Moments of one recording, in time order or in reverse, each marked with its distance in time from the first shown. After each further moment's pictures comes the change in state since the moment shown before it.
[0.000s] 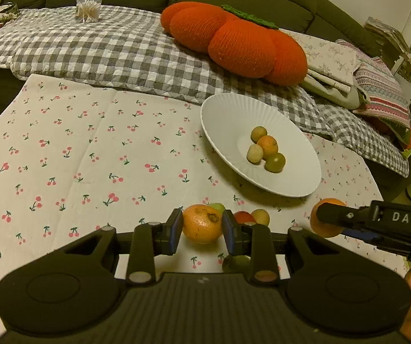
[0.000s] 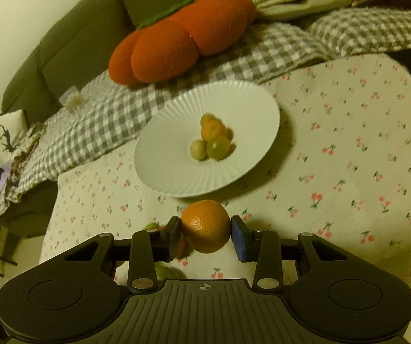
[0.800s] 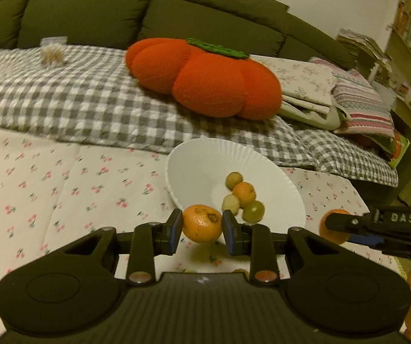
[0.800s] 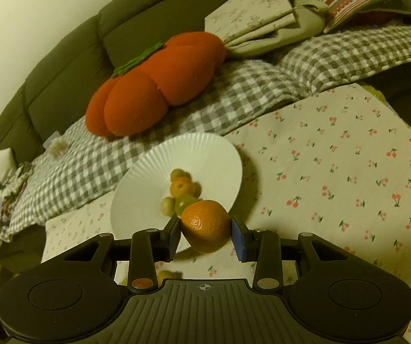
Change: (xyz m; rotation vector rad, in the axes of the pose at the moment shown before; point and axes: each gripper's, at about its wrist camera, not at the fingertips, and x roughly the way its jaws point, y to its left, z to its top) left arm 0.024 -0.025 0.036 0.114 -0.140 -0.071; right arm -0.006 -0.032 0.037 0.068 -0.125 -0.044
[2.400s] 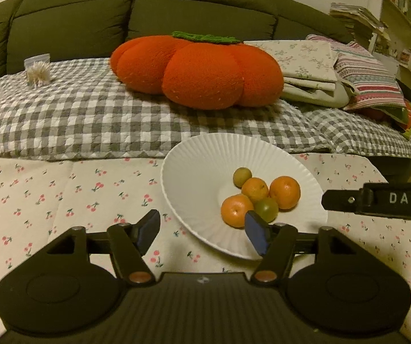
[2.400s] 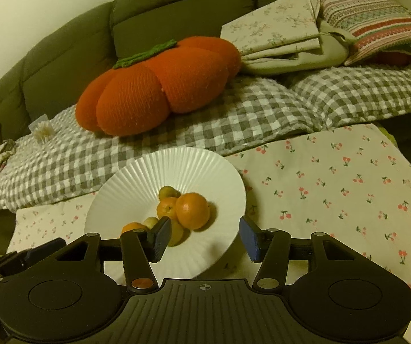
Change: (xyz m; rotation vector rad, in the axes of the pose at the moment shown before) left arm 0.029 -0.011 0.000 0.122 0.015 0.073; right arm 0.034 0.023 0.010 -0.169 -0.035 -0.076
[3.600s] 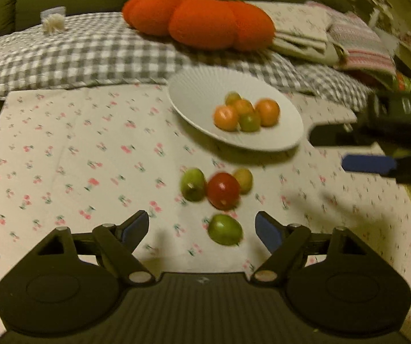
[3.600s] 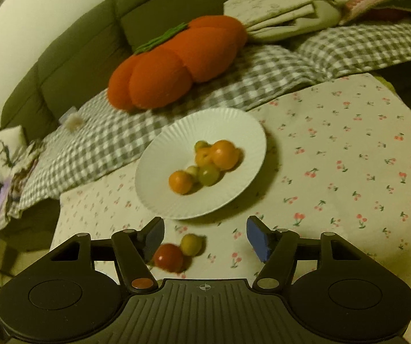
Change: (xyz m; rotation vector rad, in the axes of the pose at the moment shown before) left arm -0.055 -0.007 -0.065 -0.026 0.181 -0.021; right arm -0.056 0.009 -0.034 0.102 0.112 0.120
